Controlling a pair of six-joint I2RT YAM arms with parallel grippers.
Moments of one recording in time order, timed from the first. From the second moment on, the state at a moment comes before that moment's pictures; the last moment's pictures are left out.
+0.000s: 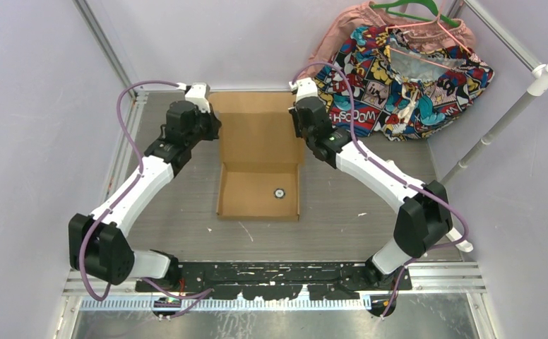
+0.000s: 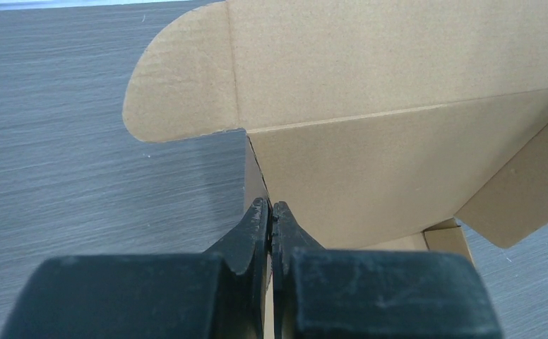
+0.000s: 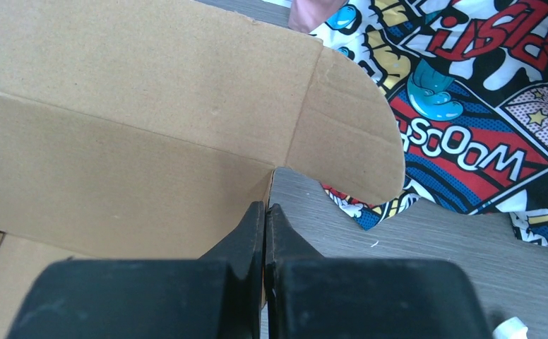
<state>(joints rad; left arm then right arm) -0.33 1.35 1.12 -0.12 0.01 -0.20 0.61 1.56 1.32 -0.19 0.39 0.06</state>
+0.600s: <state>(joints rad) -0.38 1.20 0.95 -0.04 -0.12 -0.21 0.72 1.53 1.28 -0.18 0.56 0.12</state>
